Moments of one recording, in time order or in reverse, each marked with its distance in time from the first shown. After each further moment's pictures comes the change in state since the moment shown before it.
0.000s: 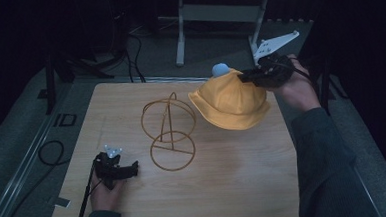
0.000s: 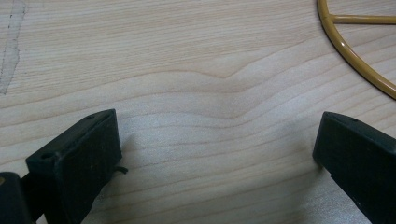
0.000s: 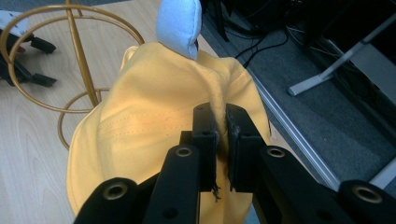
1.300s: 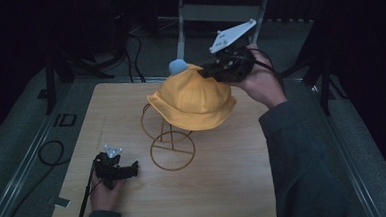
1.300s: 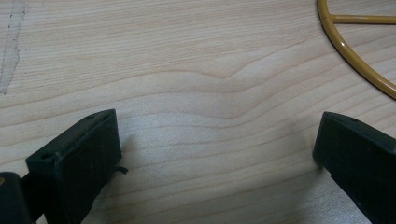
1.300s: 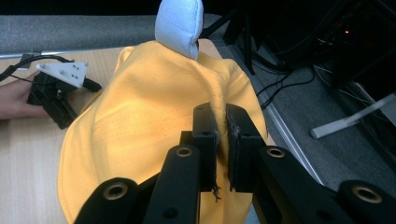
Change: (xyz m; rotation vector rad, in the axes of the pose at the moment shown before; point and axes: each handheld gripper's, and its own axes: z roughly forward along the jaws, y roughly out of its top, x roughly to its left) left arm 0.000 0.000 0.000 0.000 0.000 -0.002; right arm 0.052 0.079 0.027 -0.074 0.098 -0.108
